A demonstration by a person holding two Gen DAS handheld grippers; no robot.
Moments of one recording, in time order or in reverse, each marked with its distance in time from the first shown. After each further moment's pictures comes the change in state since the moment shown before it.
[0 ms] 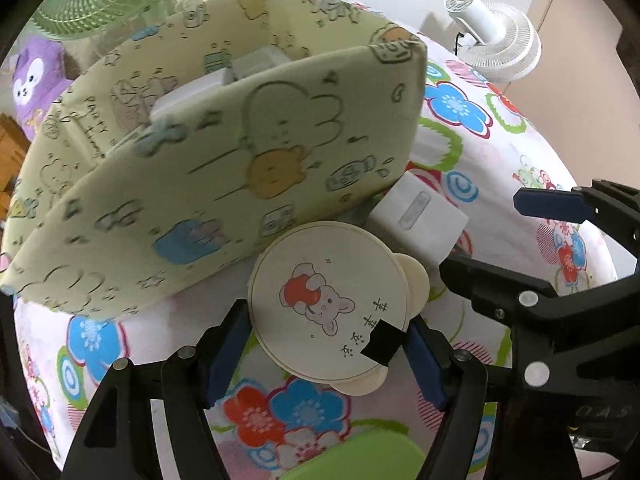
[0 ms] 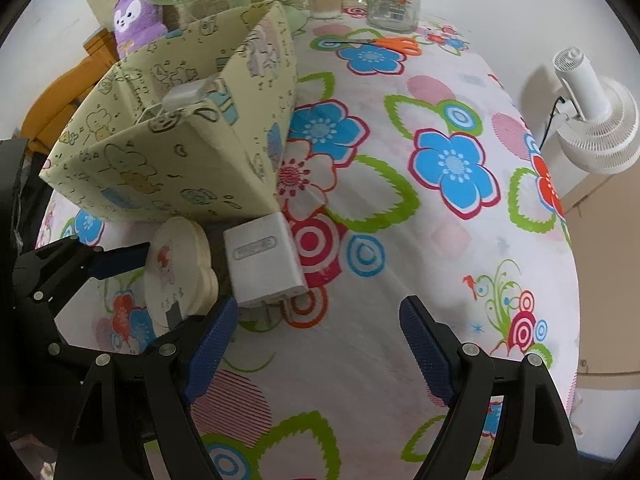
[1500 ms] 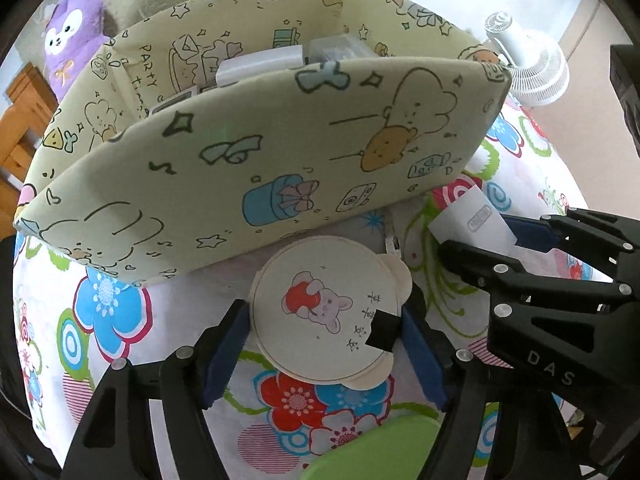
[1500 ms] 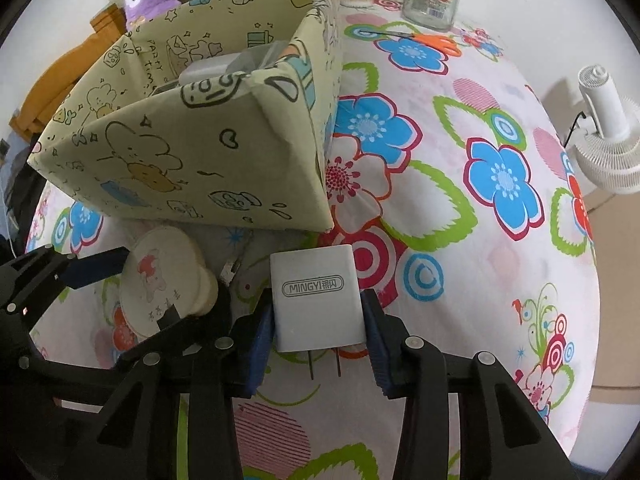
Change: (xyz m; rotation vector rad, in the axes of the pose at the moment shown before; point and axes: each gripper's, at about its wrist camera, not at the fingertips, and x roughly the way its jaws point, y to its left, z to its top) left arm 0.004 0.074 -0.013 -0.133 0.011 -0.010; right arm 0.034 0.018 0.022 -0.036 0.035 -0.009
